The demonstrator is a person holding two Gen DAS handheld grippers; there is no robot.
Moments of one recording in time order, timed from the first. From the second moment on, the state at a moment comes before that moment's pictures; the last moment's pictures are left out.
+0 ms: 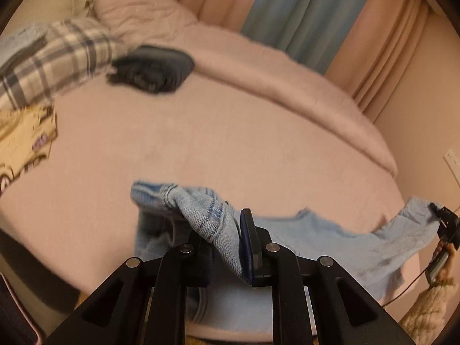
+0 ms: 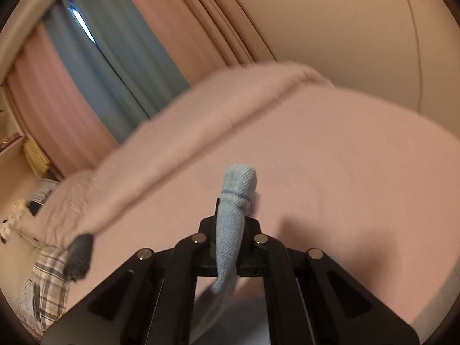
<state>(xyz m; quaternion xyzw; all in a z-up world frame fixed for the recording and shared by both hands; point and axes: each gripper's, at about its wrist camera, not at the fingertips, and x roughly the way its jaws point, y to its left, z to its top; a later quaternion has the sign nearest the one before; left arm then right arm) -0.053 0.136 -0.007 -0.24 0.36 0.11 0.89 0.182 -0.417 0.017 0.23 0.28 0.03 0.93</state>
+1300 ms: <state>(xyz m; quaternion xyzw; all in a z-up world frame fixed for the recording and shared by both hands) -0.056 0.137 -0.107 -0.24 0.52 0.17 0.80 0.044 -0.489 -0.098 0.24 0.43 -0.12 0.86</state>
